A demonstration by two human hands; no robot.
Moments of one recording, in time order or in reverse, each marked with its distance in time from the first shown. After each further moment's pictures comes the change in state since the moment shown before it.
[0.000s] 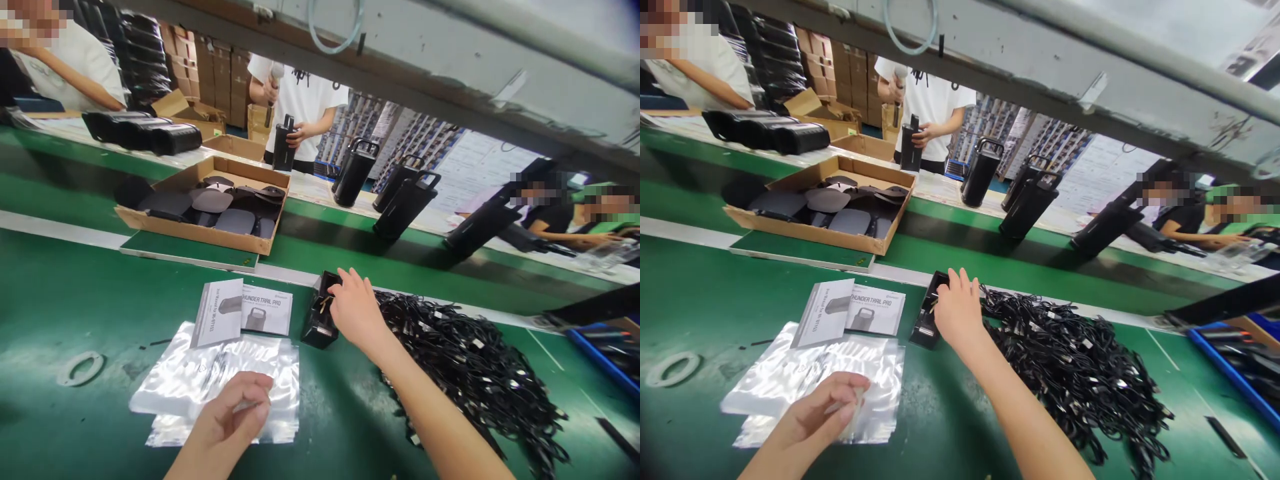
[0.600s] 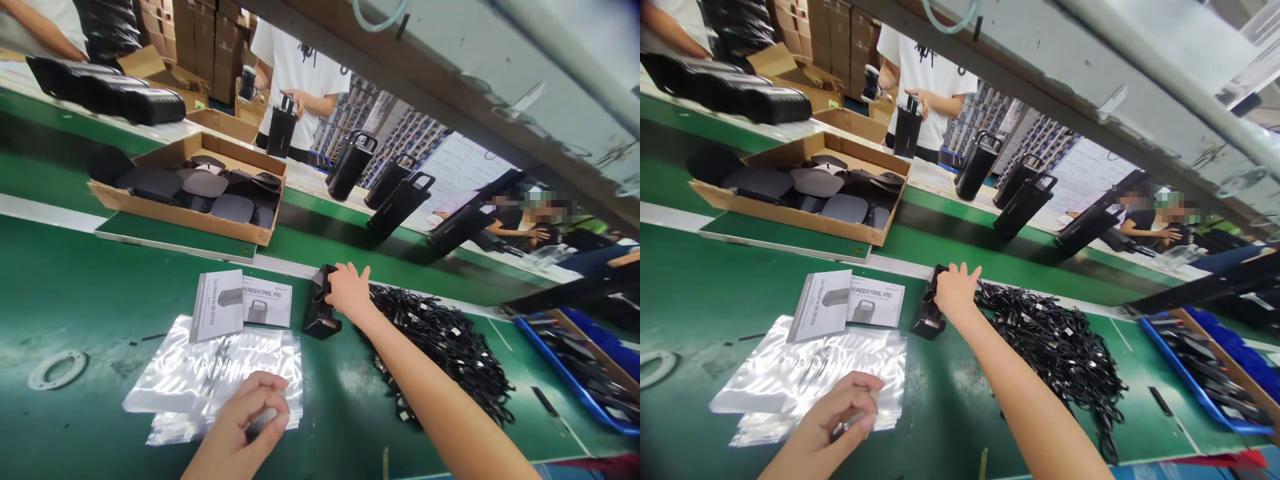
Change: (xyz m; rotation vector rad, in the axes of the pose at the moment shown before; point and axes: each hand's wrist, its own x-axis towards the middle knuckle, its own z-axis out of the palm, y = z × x) left_hand 0.002 -0.007 -0.008 0.124 -0.234 0.034; right_hand 0.035 -0.015 0.009 -0.154 -0.148 0.120
